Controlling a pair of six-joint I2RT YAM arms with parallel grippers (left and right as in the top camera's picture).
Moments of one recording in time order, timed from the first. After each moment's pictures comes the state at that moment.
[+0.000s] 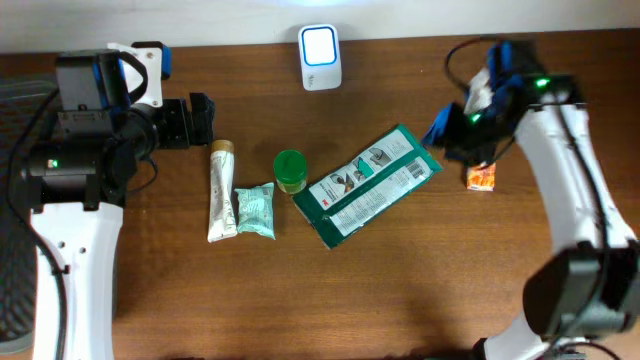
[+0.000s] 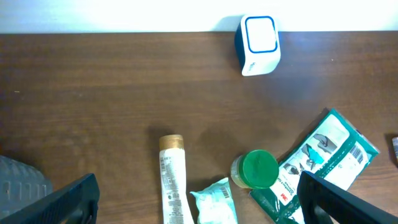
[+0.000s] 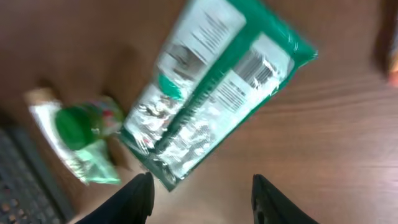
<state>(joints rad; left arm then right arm) 0.00 1.43 1.67 -0.98 0.16 -0.02 -0.02 1.80 1.57 -1.14 -0.42 0.41</state>
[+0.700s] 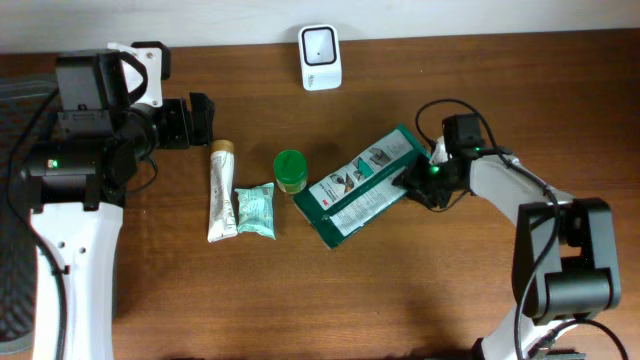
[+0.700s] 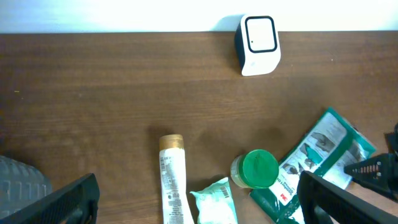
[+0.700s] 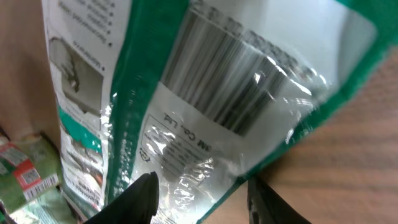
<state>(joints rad) 0.00 1.43 1.67 -0.98 0.16 -0.02 0.05 1.87 1.07 -0.46 -0.46 0.63</state>
